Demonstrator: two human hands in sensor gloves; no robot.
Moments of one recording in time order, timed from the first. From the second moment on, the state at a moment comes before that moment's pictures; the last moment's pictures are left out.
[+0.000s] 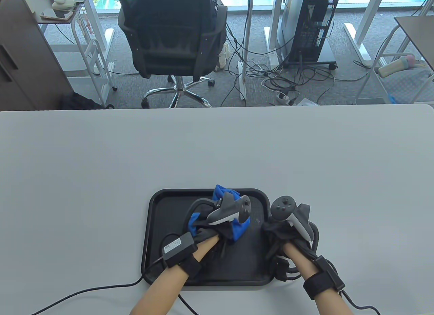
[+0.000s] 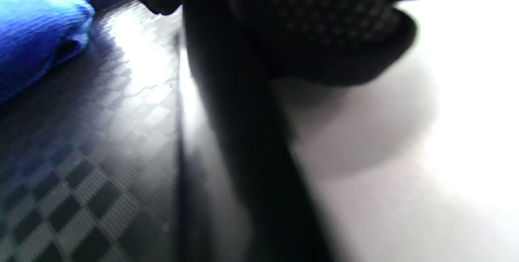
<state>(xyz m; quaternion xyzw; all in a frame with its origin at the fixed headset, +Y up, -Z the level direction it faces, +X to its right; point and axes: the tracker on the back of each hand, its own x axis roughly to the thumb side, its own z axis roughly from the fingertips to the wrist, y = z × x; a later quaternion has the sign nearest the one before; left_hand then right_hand) -0.031 -0.747 -0.337 -0.20 -0.13 -0.09 0.97 0.164 -0.775 -0.306 -0.09 0.22 0.95 0.21</state>
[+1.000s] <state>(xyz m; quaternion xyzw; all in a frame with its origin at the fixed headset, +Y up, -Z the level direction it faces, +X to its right) -0.181 -0.693 -0.316 -0.18 0.01 0.04 0.98 0.164 -0.776 -0.306 -0.09 0.23 0.95 0.21</state>
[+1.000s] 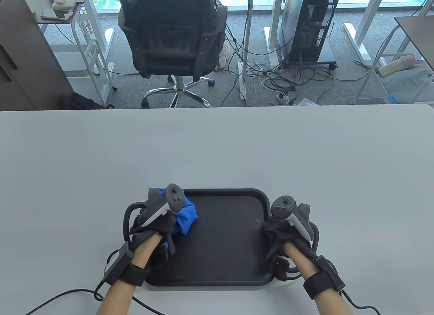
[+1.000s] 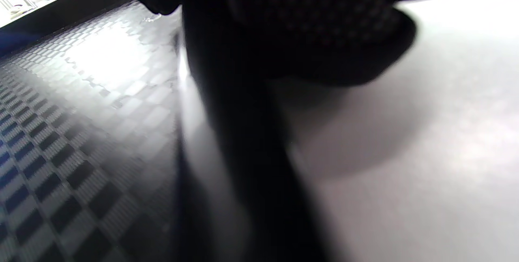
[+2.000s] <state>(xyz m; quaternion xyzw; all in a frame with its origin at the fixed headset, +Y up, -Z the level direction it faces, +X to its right) -0.291 -0.755 -0.290 -0.32 0.24 -0.03 0.91 0.165 -0.776 -0.306 -0.09 0.22 0.95 0.21</state>
